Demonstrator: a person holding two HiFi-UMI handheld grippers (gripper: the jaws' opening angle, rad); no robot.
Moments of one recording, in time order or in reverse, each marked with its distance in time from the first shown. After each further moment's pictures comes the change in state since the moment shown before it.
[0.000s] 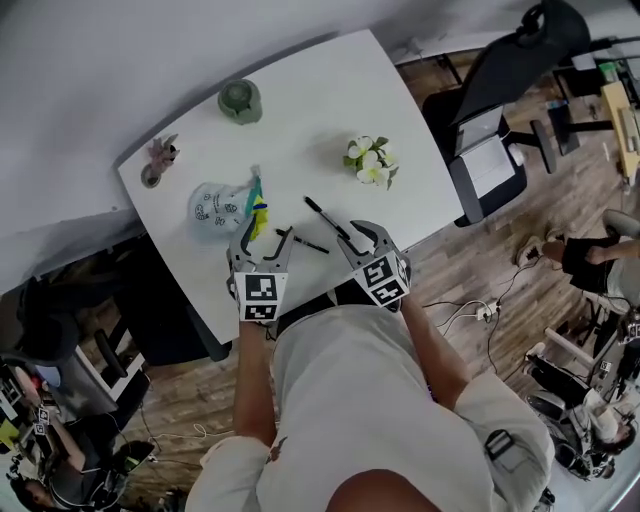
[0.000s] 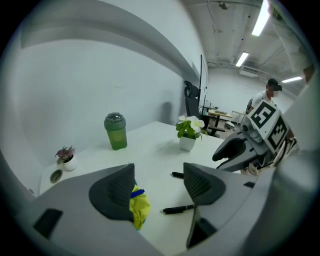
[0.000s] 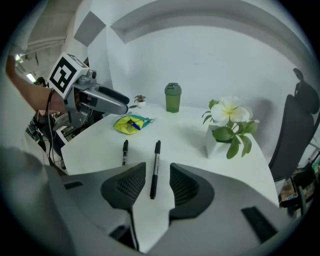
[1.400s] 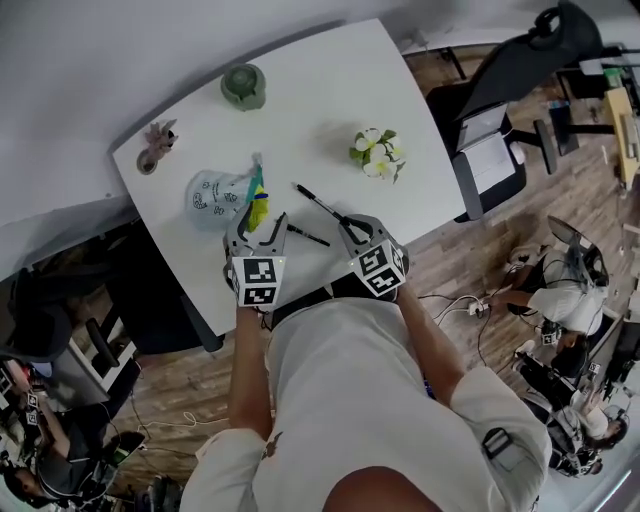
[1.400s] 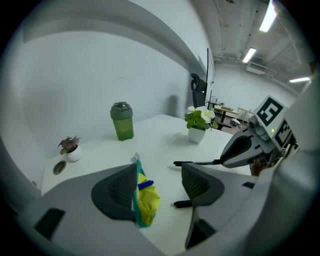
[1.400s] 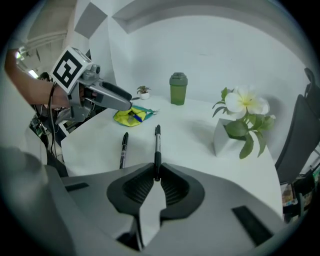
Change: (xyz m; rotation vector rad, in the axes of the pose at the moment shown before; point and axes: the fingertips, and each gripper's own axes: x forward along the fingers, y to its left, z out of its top) left arm 0.015 0.018 -0.027 -0.038 0.067 0.043; right arm 0.021 0.004 -0.010 -0.038 0.072 0.036
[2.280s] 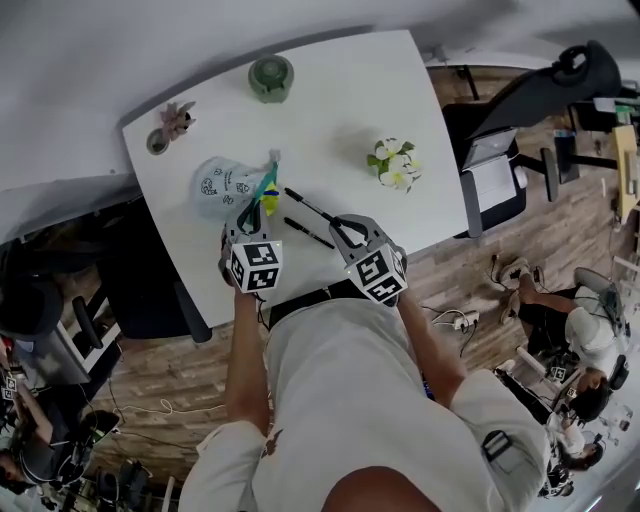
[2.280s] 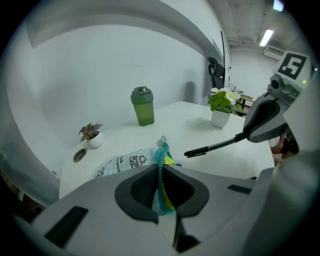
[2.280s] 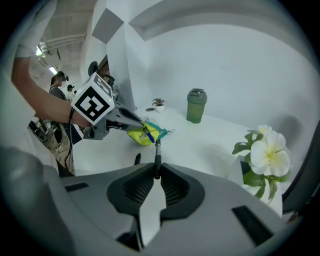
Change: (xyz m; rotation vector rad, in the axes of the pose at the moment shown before) left arm 0.008 0.050 -0.045 -0.033 0.131 0.205; right arm -0.004 0.026 0.062 -0.138 -0.079 0.118
